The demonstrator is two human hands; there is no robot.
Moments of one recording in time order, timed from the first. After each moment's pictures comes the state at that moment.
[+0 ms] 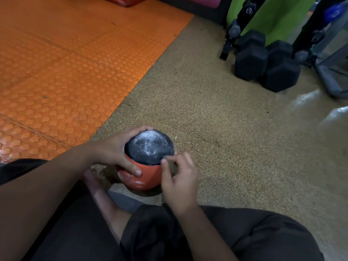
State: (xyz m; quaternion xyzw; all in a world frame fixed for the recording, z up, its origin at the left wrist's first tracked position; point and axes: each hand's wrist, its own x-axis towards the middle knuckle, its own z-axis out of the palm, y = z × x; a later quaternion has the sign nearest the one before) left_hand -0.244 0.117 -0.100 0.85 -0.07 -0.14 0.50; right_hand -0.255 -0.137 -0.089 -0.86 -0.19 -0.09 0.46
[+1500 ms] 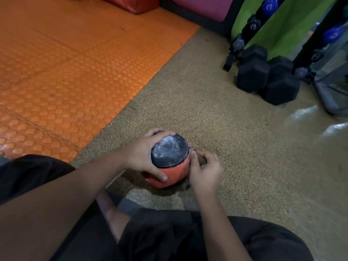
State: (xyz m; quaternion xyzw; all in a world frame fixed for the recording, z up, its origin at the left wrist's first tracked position) left_hand -0.228 0.063 -0.098 0.91 -0.05 -0.06 0.41; right_hand -0.201 -0.167 -0.091 -0.87 -0.07 -0.17 0.46
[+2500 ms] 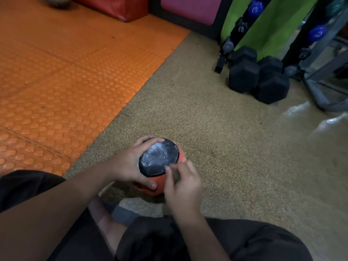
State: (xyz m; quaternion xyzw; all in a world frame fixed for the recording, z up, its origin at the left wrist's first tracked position) left_hand -0.237 0.071 -0.100 0.89 -0.08 -0.05 0.44; right_hand -0.249 -0.147 -0.075 -0.89 -0.19 -0.14 0.39
